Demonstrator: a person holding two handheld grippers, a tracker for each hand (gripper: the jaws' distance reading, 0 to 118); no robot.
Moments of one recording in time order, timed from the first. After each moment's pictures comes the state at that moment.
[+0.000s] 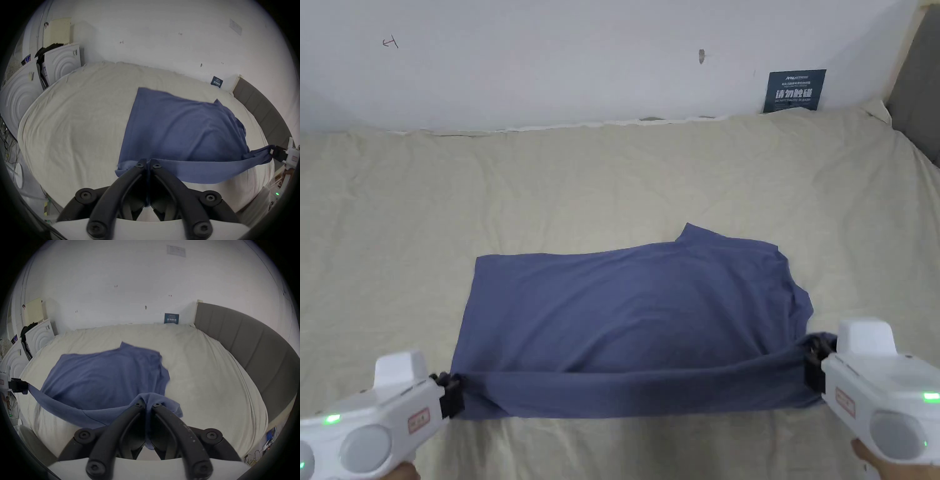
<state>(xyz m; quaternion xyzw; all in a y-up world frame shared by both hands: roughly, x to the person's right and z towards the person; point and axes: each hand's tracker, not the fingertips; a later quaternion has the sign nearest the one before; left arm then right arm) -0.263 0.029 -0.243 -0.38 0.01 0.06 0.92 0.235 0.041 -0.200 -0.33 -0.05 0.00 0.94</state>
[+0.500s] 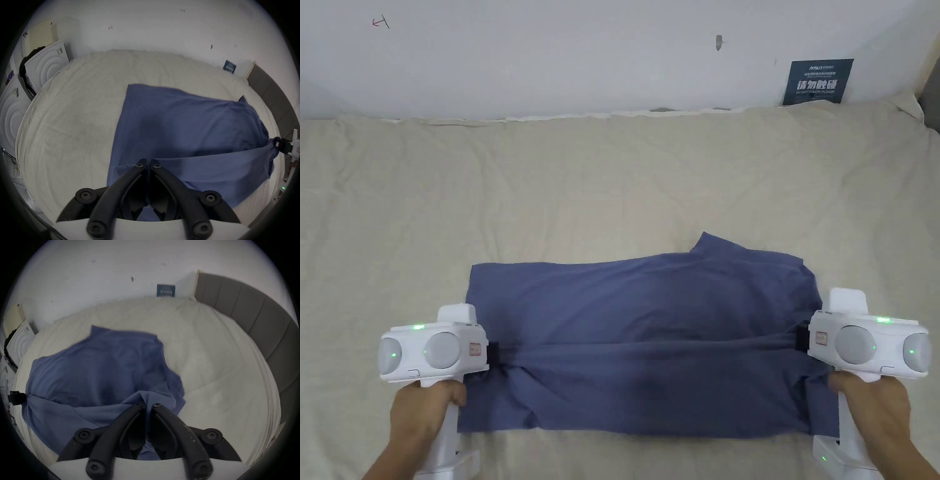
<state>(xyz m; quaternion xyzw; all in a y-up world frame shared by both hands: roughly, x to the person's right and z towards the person) -0.244 -0.044 -0.416 -0.50 0.02 0.02 0.86 0.259 -0.038 -0.365 -0.46 -0.10 -0.05 0.88</state>
